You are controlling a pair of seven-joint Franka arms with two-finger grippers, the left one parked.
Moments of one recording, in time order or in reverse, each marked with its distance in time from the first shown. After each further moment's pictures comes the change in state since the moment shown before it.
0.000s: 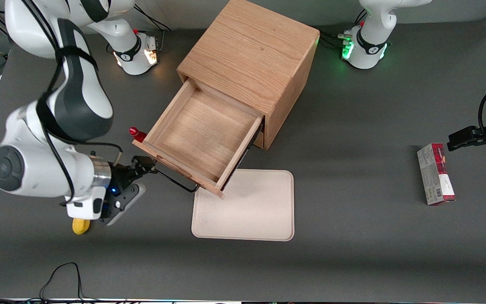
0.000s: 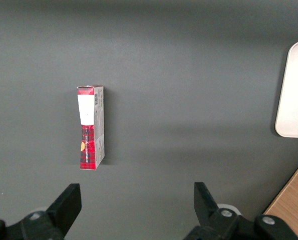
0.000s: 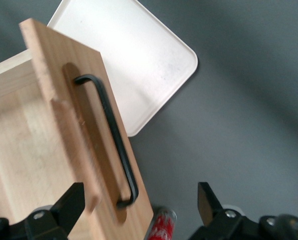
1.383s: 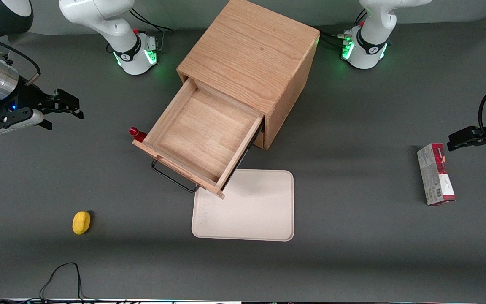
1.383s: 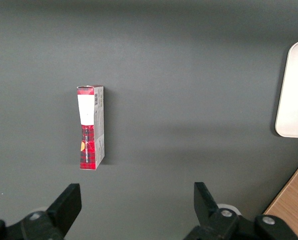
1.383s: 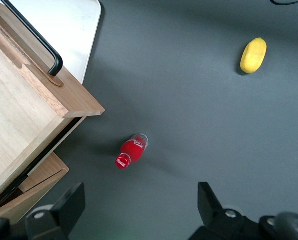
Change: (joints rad) arm 0.024 -0.758 -0.200 -0.886 -0.166 0.245 0.228
